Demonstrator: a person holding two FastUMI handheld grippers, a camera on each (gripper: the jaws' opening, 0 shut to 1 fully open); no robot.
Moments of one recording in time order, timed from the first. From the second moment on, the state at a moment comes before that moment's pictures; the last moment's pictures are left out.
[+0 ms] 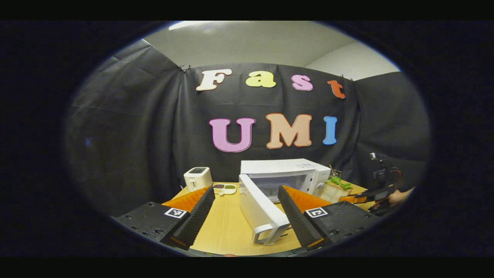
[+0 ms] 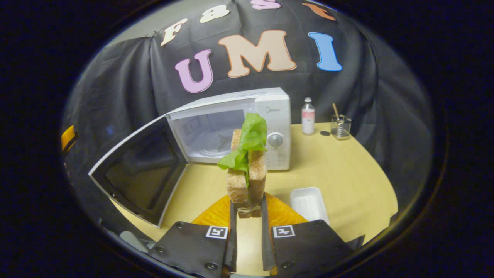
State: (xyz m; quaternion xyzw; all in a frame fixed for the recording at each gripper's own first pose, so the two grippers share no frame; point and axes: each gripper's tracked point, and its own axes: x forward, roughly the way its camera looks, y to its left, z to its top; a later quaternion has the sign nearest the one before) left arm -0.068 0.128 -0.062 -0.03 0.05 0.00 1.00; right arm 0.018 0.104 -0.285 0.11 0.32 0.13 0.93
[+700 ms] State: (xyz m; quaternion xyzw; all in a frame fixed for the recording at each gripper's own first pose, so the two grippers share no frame) left arm -0.101 0.165 -0.086 -0.06 0.08 0.04 0.99; right arm 0.141 0.262 -0.317 0.41 0.37 0.04 0.83
